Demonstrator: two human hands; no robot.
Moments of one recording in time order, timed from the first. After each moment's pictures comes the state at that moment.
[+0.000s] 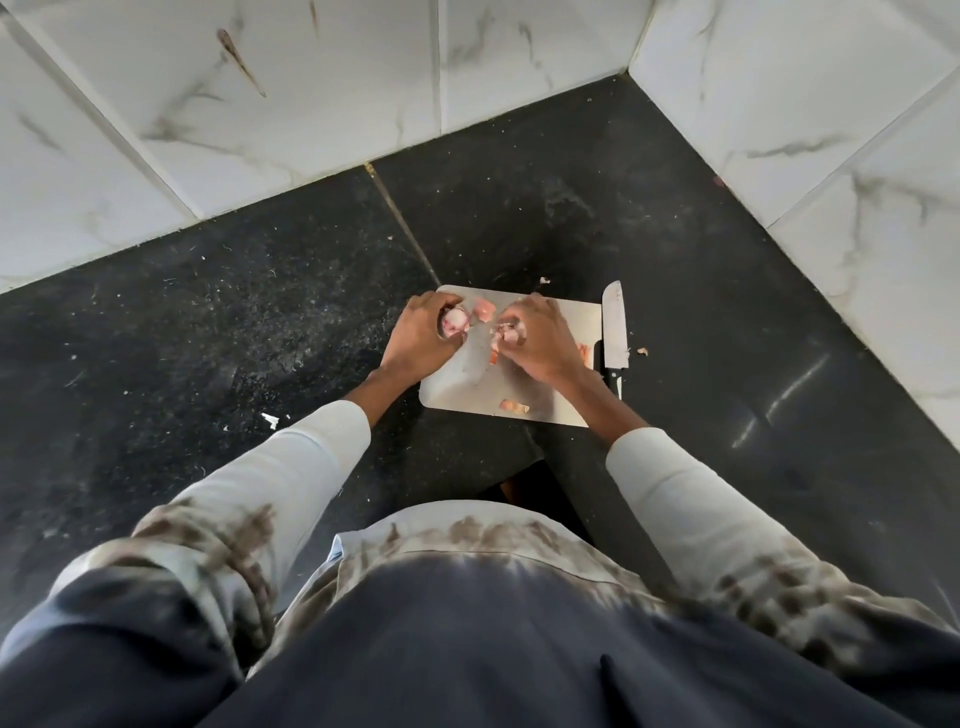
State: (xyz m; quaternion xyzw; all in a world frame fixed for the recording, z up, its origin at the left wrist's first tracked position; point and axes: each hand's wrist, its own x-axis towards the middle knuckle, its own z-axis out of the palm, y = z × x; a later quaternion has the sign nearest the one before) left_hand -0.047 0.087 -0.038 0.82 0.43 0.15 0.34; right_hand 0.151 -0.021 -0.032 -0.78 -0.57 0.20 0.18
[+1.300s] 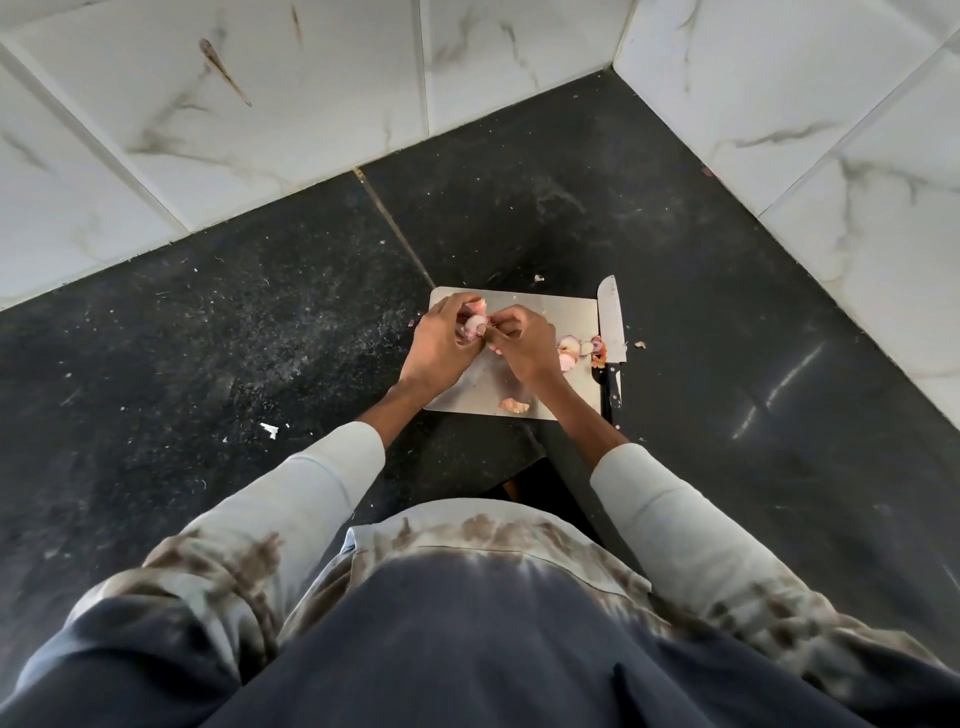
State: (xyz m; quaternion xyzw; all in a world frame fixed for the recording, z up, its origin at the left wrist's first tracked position) left_hand -0.027 0.059 -0.027 0.81 0.38 0.23 0.38; right_hand 0.113 -0.018 -0.029 -0.80 -0.35 0.30 0.37
